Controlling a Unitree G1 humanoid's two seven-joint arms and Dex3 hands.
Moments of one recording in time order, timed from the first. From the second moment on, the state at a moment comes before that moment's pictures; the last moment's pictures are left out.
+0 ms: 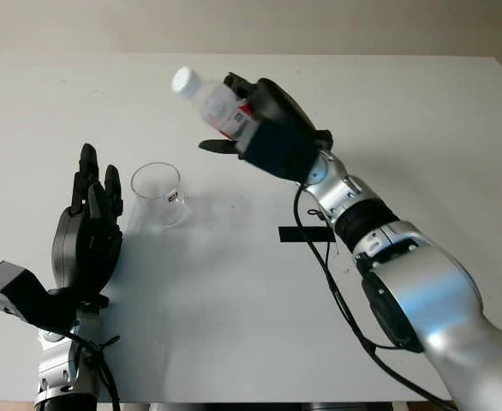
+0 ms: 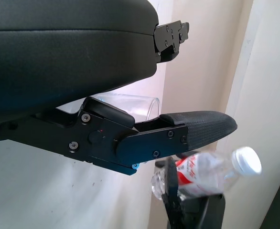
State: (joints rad) left arm -0.14 0.16 0.30 0.20 -0.40 -0.24 -0.36; right arm -1.24 -0.10 0.36 1.27 -0.56 -0.34 -0.23
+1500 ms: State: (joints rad) left arm -0.15 0.16 0.30 0.23 -0.39 -0.26 -0.35; right arm -1.39 -0.18 0.86 1.35 -1.08 -0.25 -0.73
